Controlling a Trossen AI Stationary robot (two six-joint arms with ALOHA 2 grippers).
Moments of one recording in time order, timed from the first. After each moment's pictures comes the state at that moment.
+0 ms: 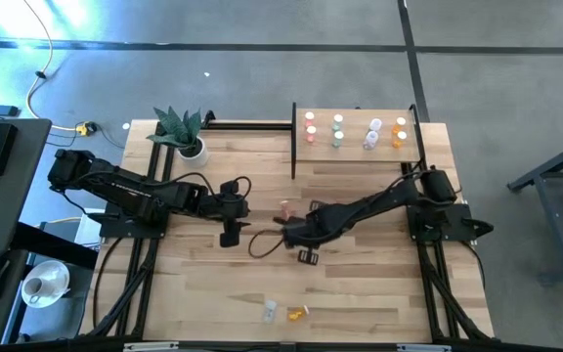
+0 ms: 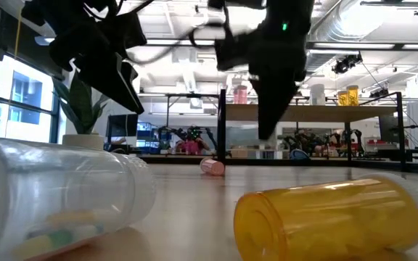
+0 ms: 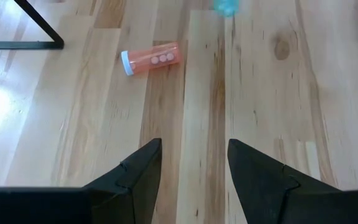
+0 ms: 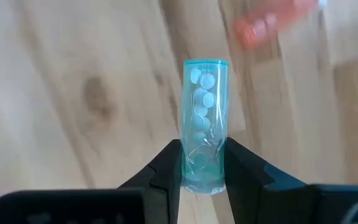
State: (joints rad) left arm -0.02 1.29 0.70 -0.29 -0.18 -0.10; right arm 0.23 1.95 1.47 -0.91 0.20 0.45
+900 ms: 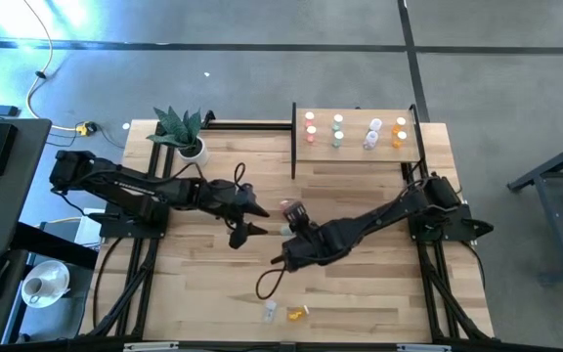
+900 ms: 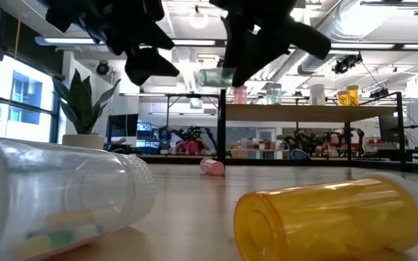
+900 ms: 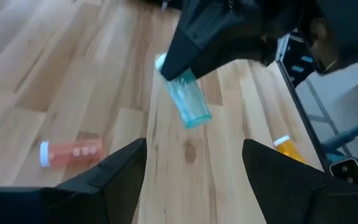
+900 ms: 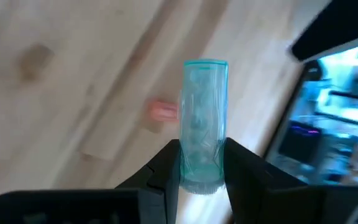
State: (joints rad) left arm 0.05 1.30 0.70 0.08 0.11 -0.29; right arm 0.36 1.95 1.62 -0.94 0.66 -0.41
